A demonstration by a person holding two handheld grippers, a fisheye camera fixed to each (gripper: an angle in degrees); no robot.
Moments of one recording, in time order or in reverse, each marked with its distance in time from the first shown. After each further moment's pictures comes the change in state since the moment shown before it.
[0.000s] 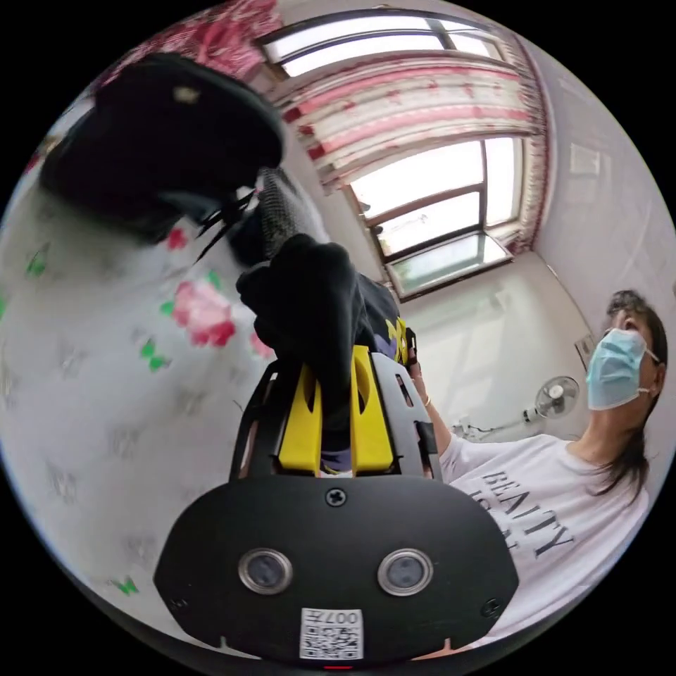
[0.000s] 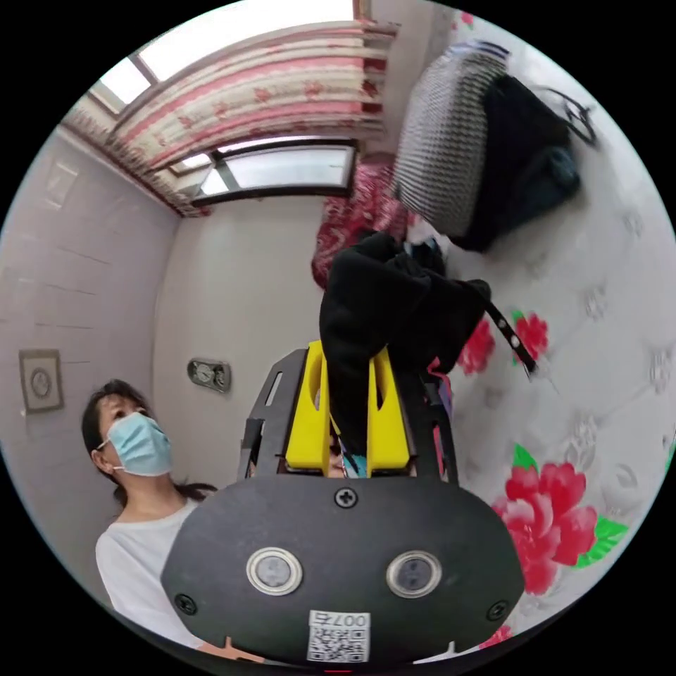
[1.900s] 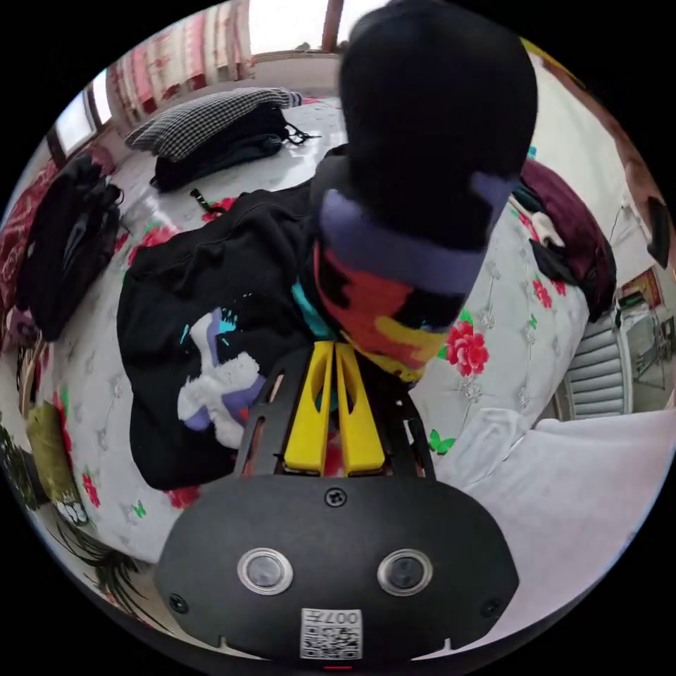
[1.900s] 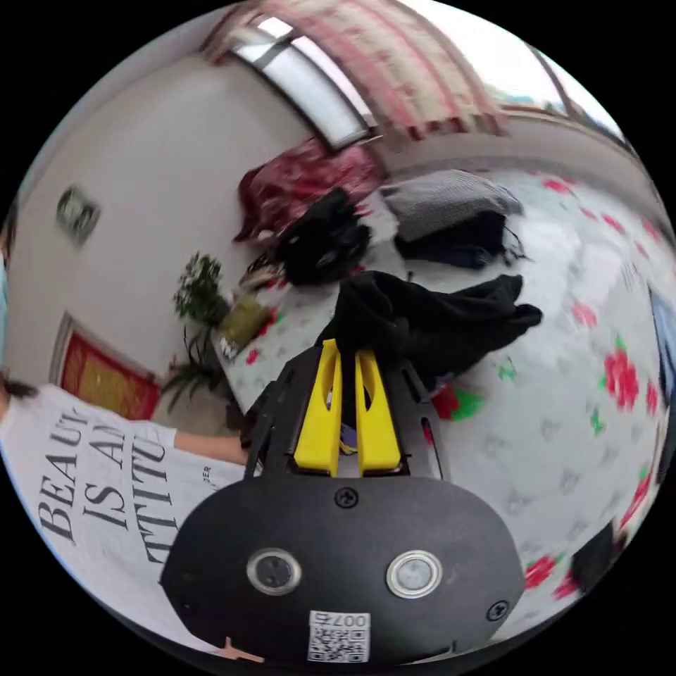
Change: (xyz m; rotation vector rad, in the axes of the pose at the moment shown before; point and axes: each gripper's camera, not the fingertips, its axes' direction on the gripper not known) left arm 0.074 0.321 0.302 -0.567 -0.835 0.429; right arm -0.206 0.264 0.137 -0.339 0.846 -0.551
